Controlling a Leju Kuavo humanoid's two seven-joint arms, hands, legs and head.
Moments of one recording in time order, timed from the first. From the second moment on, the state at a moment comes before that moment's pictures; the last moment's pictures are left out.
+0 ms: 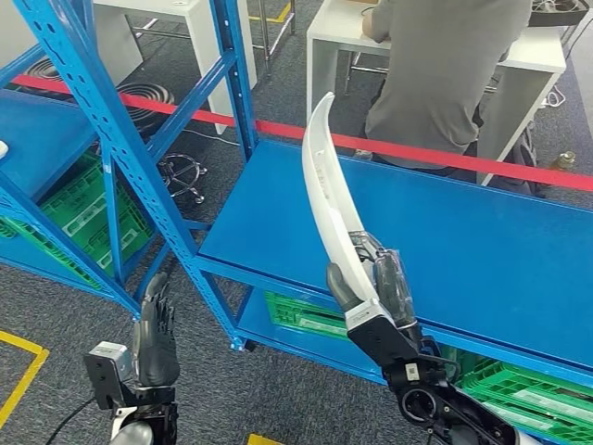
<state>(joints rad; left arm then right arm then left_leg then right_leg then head) -0.14 0.09 -0.74 -1.43 0.47 0.44 -0.50 -0.04 -0.27 0.73 -1.82 0.41 -0.68 -0.12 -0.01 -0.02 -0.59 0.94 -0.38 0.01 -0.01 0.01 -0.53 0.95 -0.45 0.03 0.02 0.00</state>
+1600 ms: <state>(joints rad) -0.16 0.08 -0.74 -1.42 0.42 0.41 -0.53 0.07 -0.10 0.57 -1.88 0.58 -0.68 -0.24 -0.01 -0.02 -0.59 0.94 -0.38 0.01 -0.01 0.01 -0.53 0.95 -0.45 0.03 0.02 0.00</state>
